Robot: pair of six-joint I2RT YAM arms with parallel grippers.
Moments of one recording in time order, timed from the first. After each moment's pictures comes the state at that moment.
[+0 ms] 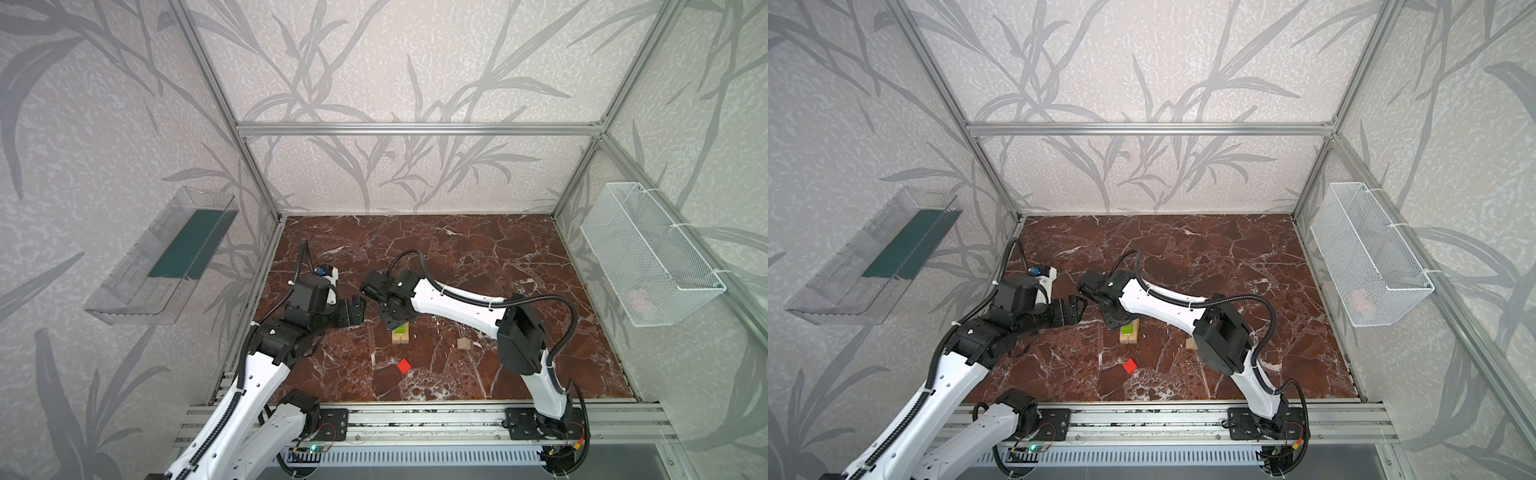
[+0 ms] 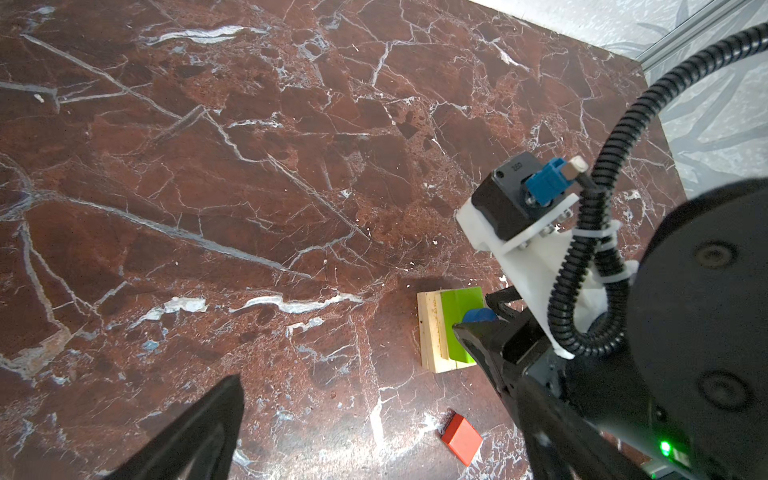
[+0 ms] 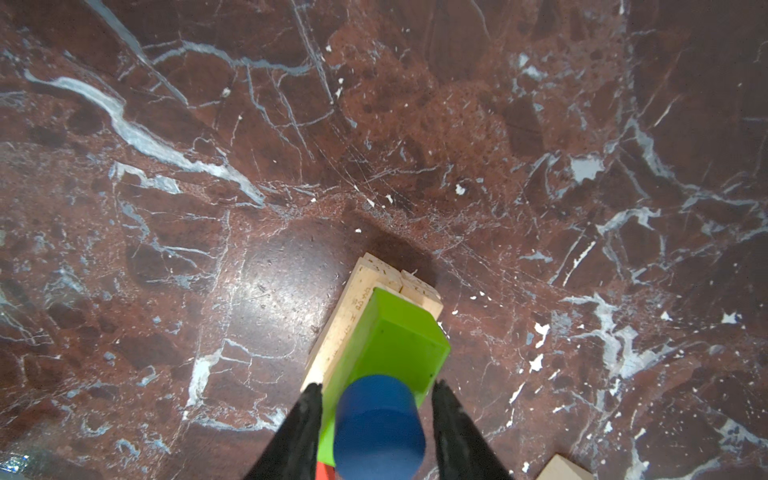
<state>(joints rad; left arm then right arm) -0.34 0.81 0.83 -0.78 0.07 -0.42 1.05 2.13 1.88 -1.09 0.19 0.55</state>
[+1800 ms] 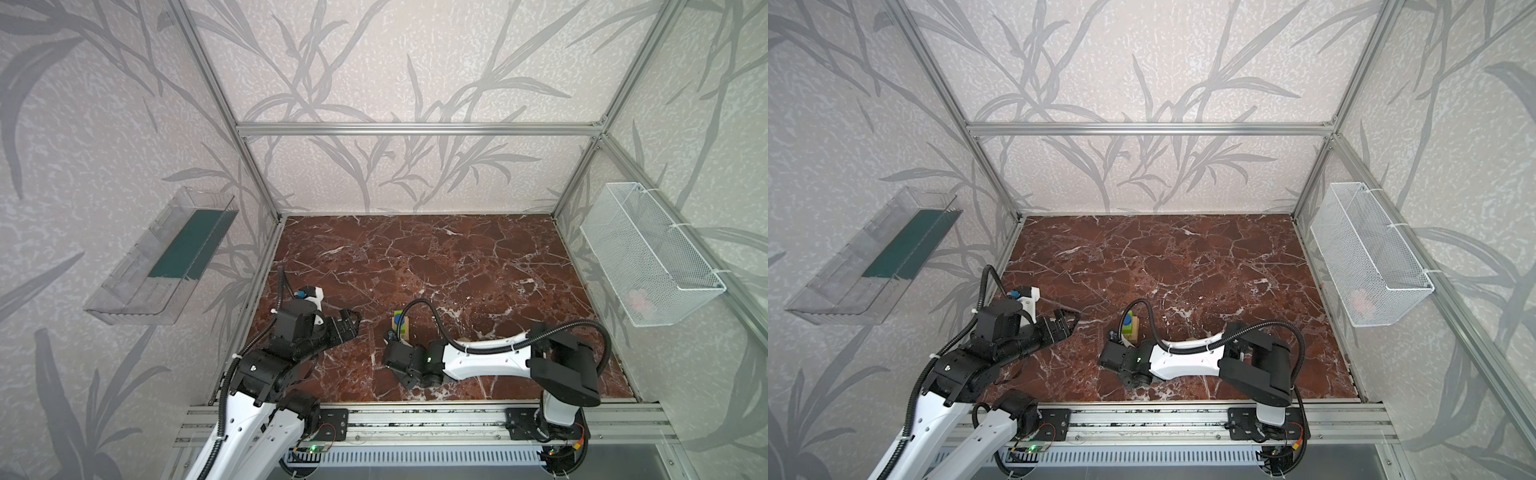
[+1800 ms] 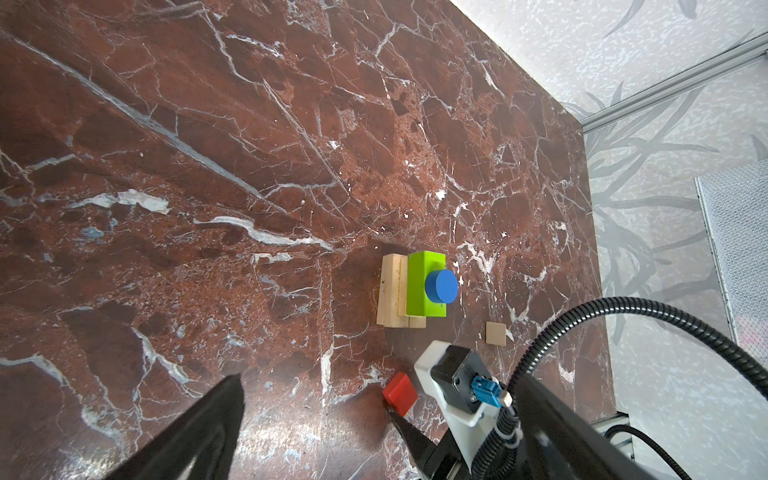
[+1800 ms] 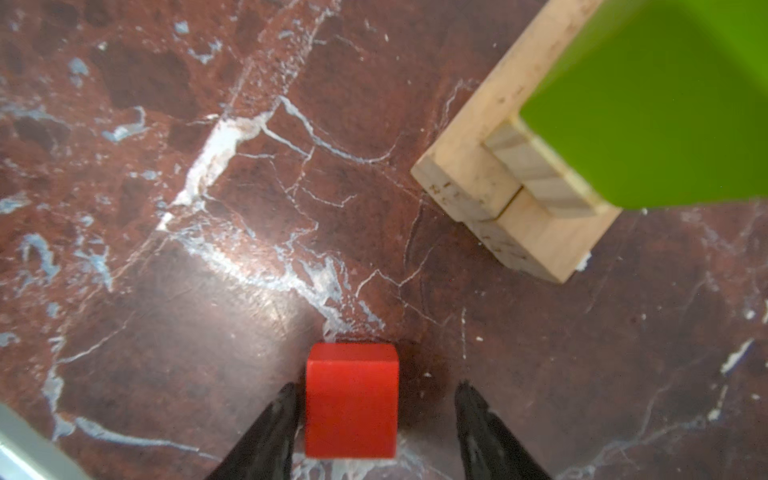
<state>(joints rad) -0.34 0.57 0.74 -0.88 0.13 -0.72 1.30 1.82 1.06 -0.45 0.26 0.54</state>
